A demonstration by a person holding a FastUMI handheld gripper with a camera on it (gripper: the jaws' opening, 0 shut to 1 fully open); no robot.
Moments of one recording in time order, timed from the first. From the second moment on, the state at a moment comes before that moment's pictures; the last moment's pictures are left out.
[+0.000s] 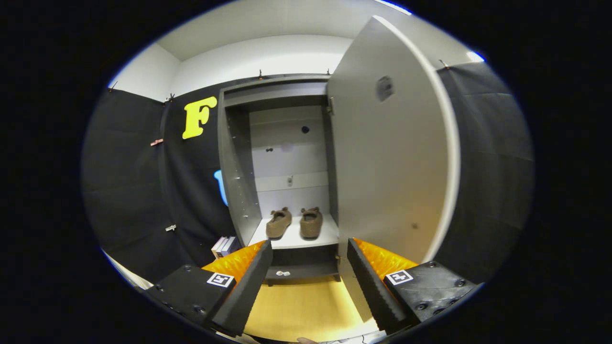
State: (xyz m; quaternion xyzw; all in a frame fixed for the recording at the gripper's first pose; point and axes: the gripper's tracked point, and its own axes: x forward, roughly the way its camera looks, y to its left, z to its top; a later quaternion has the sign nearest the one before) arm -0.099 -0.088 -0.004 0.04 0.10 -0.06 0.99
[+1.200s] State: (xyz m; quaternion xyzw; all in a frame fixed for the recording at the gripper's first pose) arm -0.080 -0.247 -0.025 0.06 0.14 0.01 0.99
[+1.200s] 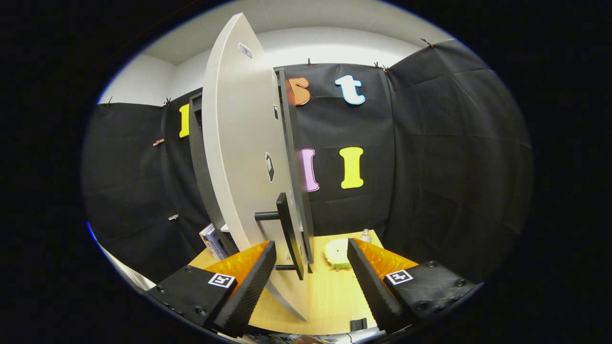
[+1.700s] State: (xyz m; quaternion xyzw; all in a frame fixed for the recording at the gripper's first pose) arm -0.072 -0.154 -0.034 0.05 0.14 0.02 0.99
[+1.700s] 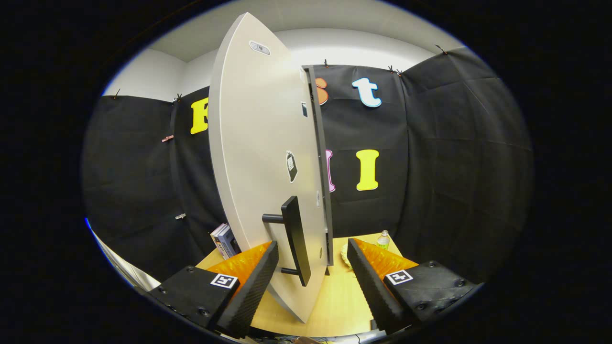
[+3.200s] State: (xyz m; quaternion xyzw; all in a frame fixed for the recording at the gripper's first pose) arm -0.032 0.025 -0.040 0.04 0.12 0.07 0.99
